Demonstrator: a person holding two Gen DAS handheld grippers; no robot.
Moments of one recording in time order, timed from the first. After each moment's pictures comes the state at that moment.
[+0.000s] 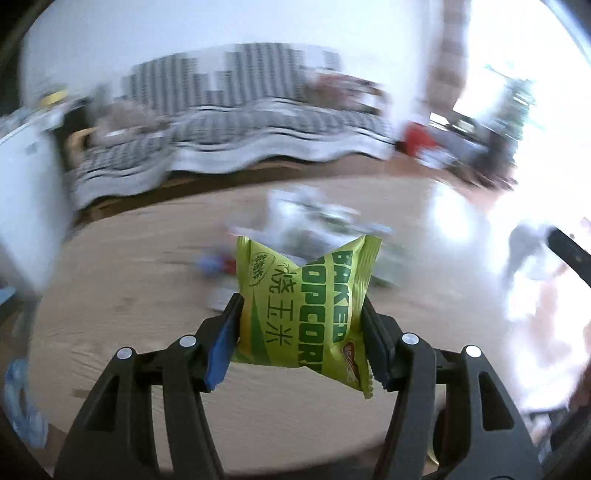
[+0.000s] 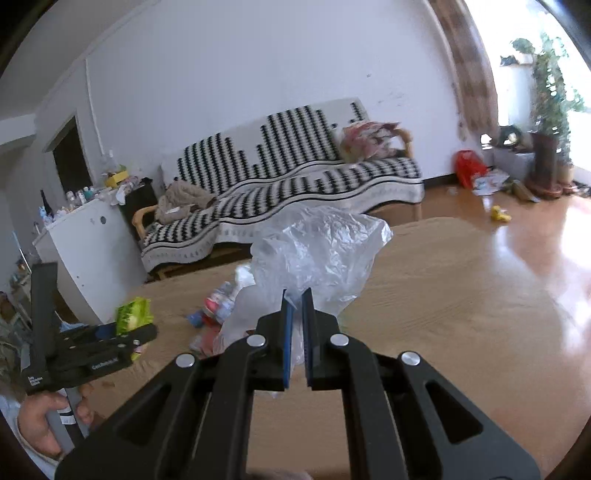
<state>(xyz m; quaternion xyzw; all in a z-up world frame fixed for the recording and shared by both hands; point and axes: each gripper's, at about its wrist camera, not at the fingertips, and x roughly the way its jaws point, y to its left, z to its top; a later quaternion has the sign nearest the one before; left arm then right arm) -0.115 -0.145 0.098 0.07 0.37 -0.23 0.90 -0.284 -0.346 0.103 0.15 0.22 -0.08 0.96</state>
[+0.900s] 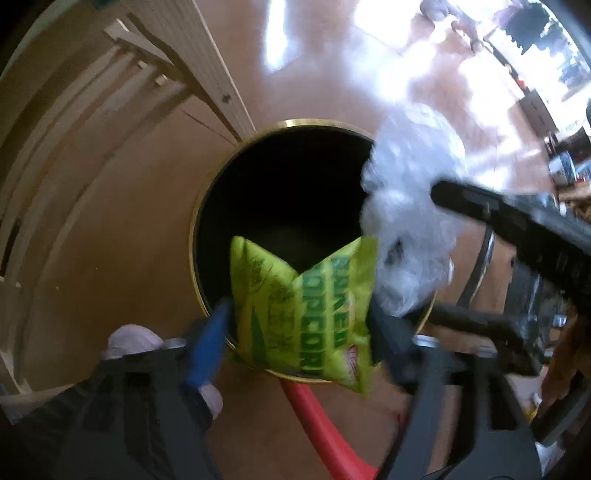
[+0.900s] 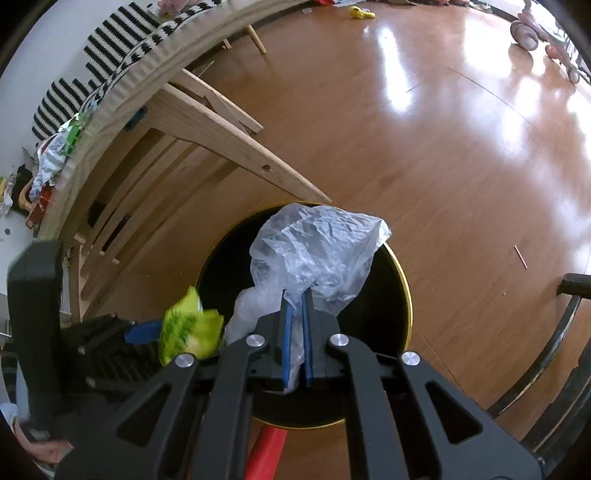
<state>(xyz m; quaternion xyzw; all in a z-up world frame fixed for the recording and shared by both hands) -0.296 -0.393 -0.199 0.27 0.60 -0.42 0.62 -0.443 -0.471 -0.183 0.35 0.48 -0.20 0.78</state>
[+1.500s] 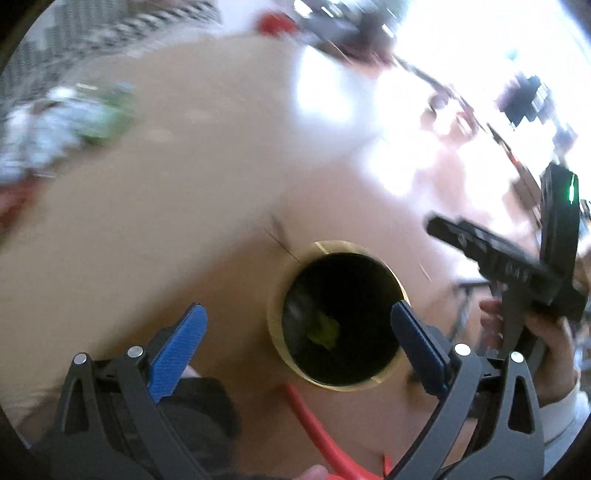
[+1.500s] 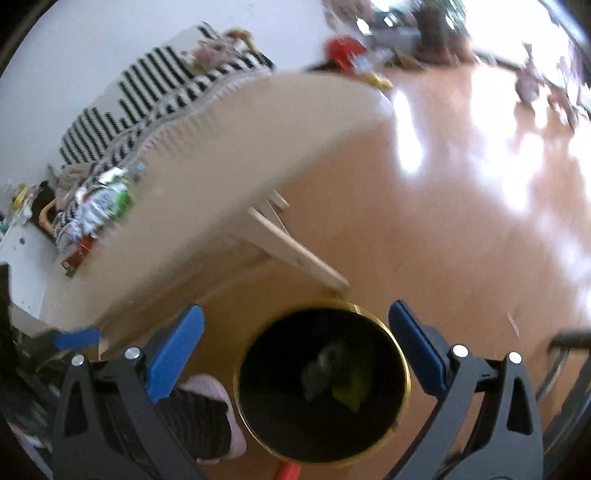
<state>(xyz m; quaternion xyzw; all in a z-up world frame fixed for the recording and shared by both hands) -0.233 -0.306 -0.024 0.14 0.50 -0.41 0.75 -0.406 -0.473 -0.074 0.28 0.36 -0.20 0.87</state>
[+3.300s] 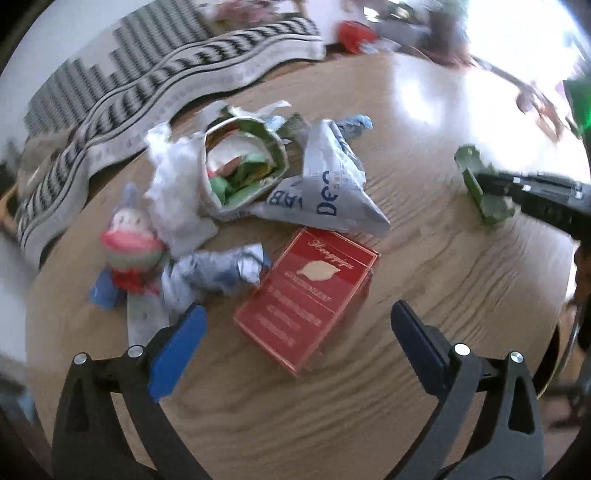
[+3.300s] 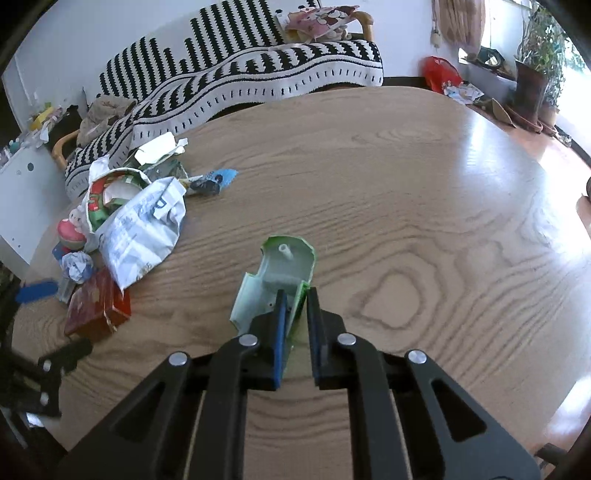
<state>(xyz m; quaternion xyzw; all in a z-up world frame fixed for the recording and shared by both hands) -0.025 -0.231 -0.036 0.26 0.45 -0.30 0.80 -0.118 -0.406 -0.075 0.17 0.42 -0.12 0.88</state>
